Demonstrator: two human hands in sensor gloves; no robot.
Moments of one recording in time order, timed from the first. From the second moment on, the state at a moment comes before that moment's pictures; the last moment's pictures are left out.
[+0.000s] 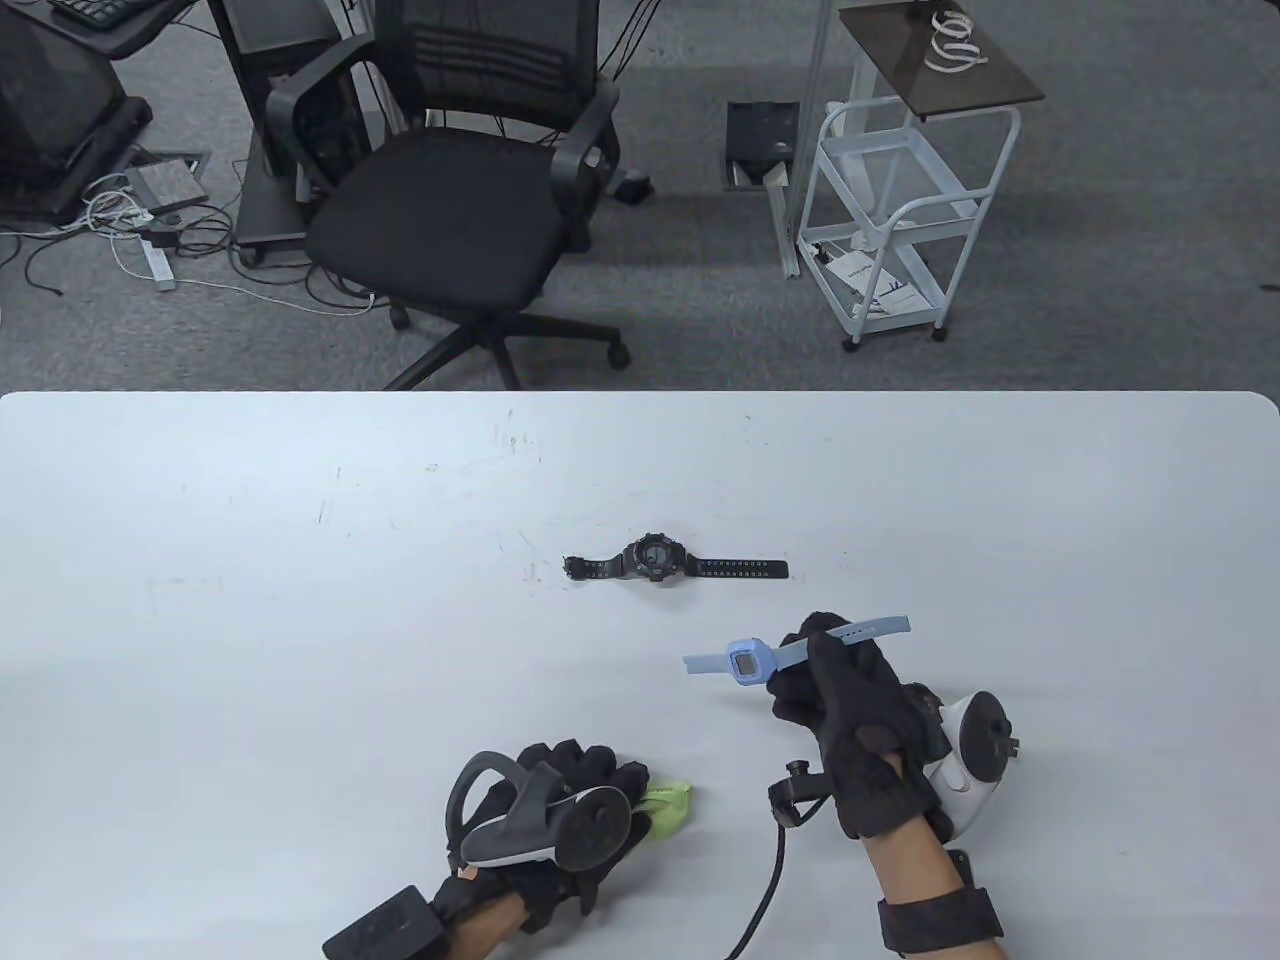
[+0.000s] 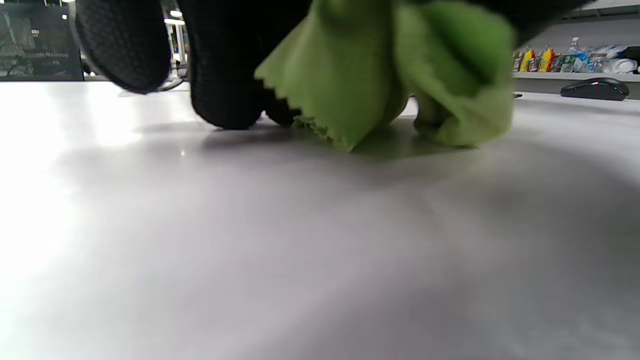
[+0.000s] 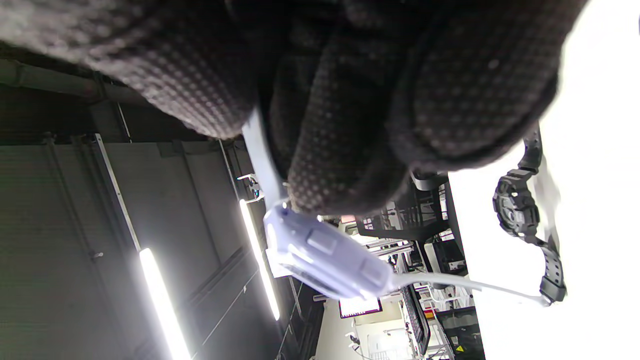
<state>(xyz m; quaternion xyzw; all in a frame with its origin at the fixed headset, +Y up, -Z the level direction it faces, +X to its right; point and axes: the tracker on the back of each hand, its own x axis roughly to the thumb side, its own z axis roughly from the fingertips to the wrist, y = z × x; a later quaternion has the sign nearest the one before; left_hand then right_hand) -0.104 -0.758 -0.238 -0.08 -0.31 0.00 0.95 0.188 -0.733 -0.277 -0.02 -0.06 0.59 0.80</state>
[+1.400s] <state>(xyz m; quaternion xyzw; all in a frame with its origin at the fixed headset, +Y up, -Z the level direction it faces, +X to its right) -0.201 -0.715 -0.264 -0.06 -0.21 0.28 0.94 0.083 -0.788 -0.364 -0.21 0.14 0.54 0.80</state>
